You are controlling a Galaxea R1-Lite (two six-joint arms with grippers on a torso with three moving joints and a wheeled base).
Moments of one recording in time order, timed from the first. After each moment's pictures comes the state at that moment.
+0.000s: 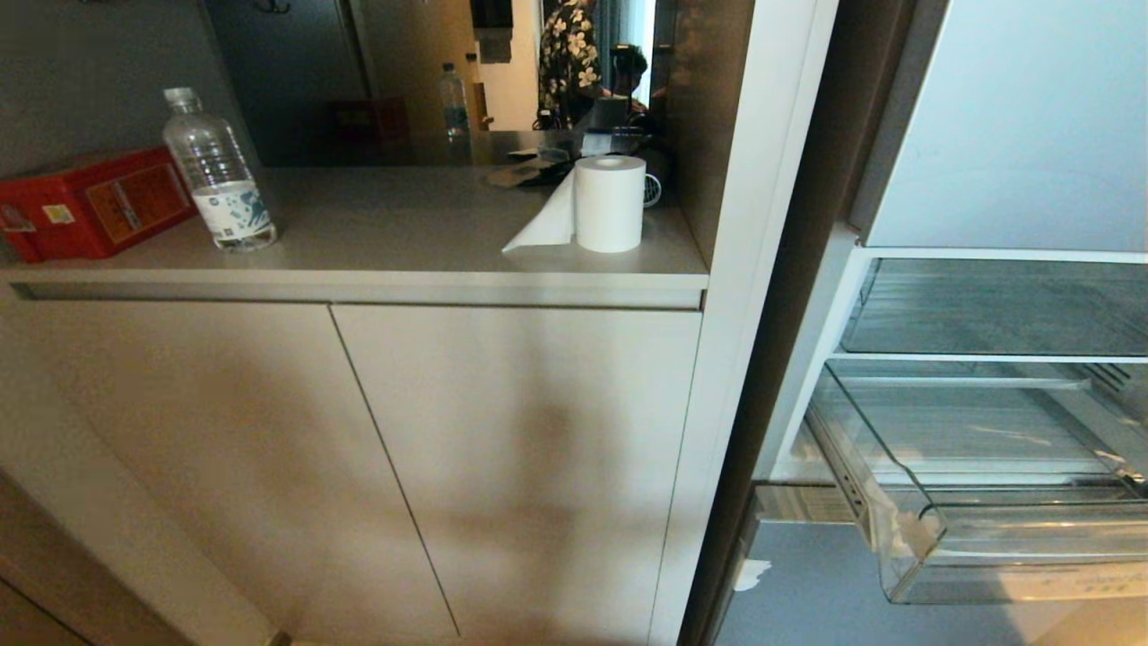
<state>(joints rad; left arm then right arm) 0.00 0.00 0.00 0.00 0.00 0.00 -0.01 0.03 0.00 0.00 -0.01 -0.04</state>
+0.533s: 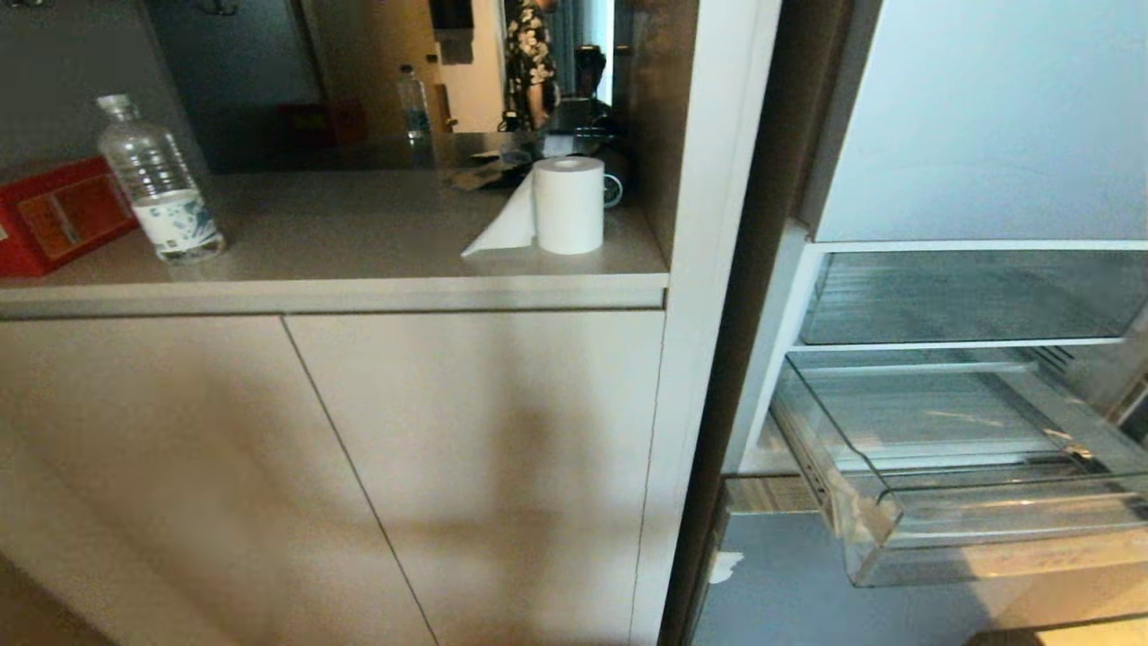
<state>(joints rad) 0.00 0.00 0.00 0.00 0.00 0.00 -0.01 0.00 0.00 0.01 -0.02 -0.02</state>
